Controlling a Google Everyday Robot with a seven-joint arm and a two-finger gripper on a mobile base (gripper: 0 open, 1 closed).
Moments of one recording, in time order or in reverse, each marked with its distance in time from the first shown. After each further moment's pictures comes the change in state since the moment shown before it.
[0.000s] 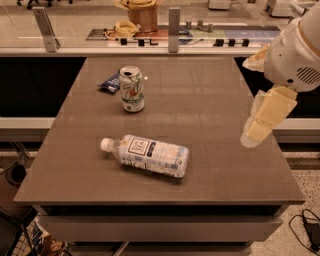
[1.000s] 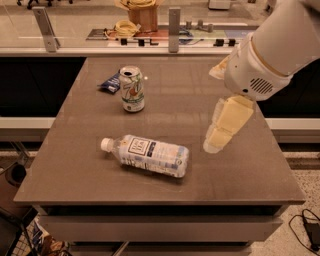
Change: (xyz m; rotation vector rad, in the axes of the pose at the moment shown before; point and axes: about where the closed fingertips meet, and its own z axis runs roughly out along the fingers) arm -0.049 0.018 0.038 -0.044 -0.063 -0.024
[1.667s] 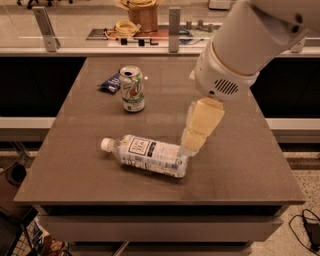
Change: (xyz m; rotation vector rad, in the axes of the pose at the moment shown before) arm -0.032 0.012 0.019 -0.011 0.082 -0.008
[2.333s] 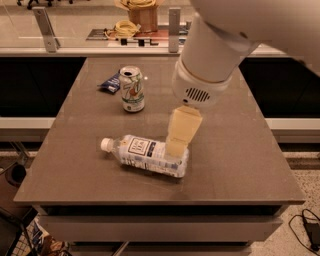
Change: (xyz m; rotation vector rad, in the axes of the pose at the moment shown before) arm -0.013 0.009 0.022 0.011 0.128 0.029
